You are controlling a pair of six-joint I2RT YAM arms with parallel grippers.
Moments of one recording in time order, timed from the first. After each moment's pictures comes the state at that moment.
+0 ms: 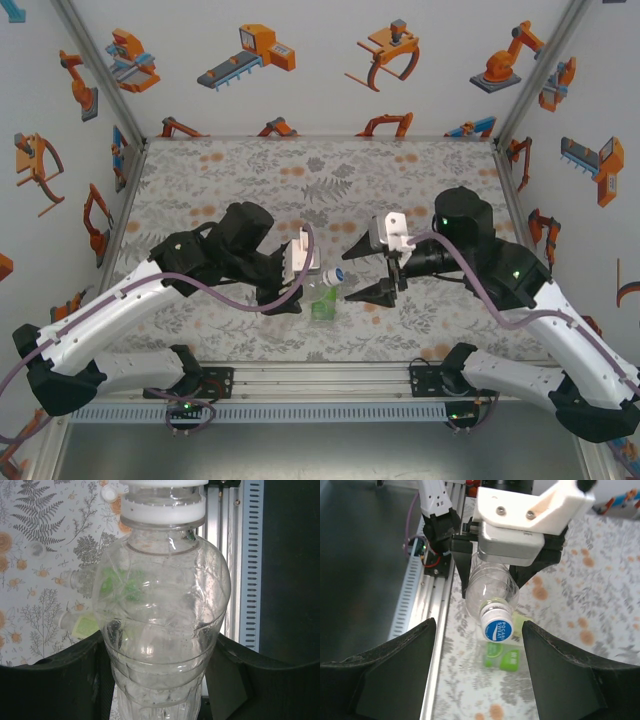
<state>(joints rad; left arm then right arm) -0.99 1.14 1.24 -0.90 0.46 0.42 0.82 0.95 1.30 -0.70 -0.80 -0.44</state>
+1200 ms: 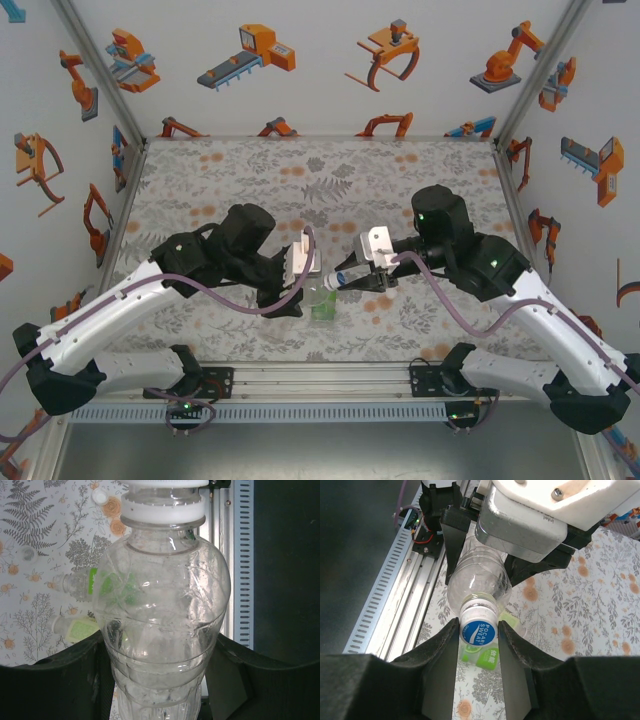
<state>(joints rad) -1.00 1.14 1.24 -0.90 0.47 0.42 0.82 1.02 1.28 -0.73 -0.84 -0.67</state>
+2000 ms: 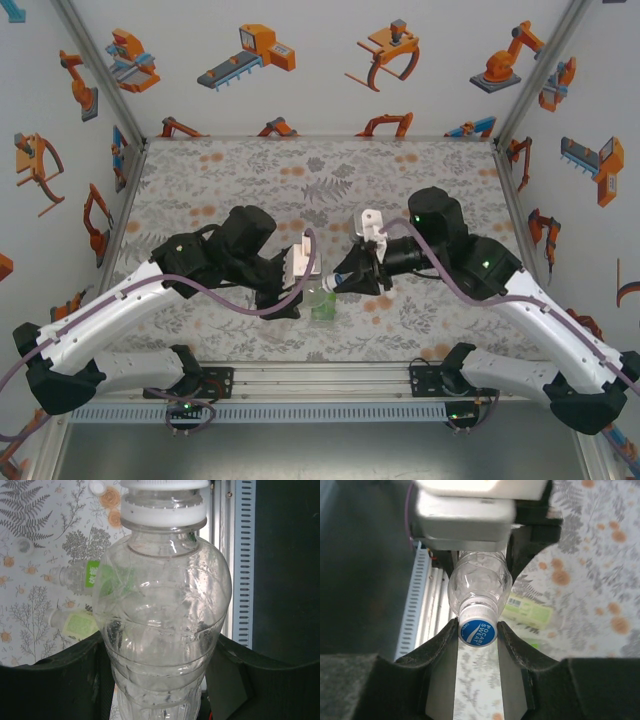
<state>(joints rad) -1.01 1.13 1.24 -0.93 0.44 0.41 0.82 1.01 1.20 -0.62 -0.78 -0.25</state>
